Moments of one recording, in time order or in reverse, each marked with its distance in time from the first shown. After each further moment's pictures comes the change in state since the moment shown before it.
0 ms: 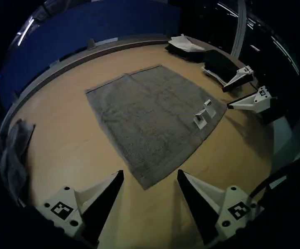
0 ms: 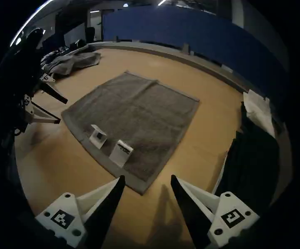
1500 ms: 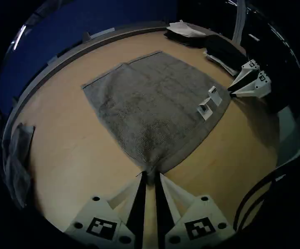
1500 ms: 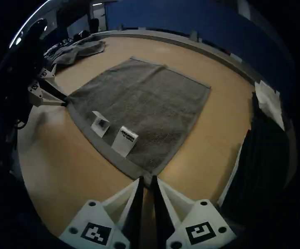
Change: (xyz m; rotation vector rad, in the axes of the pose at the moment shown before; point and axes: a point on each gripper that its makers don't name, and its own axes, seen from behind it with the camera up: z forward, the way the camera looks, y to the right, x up) left arm -0.010 -0.002 0.007 0.038 -0.108 0.055; right arm -0.022 -0.008 0.010 0.070 -0.095 -0.004
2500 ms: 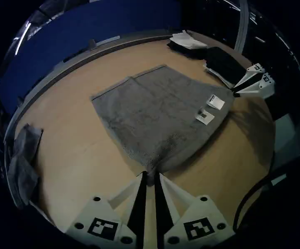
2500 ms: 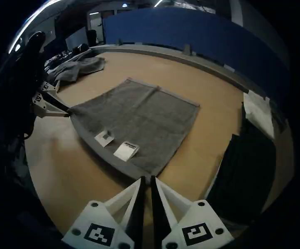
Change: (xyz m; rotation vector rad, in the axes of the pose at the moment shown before) left arm 0.024 0.005 -0.038 0.021 0.042 -0.041; right arm 0.035 -0.004 -0.050 -0.005 0.089 0.034
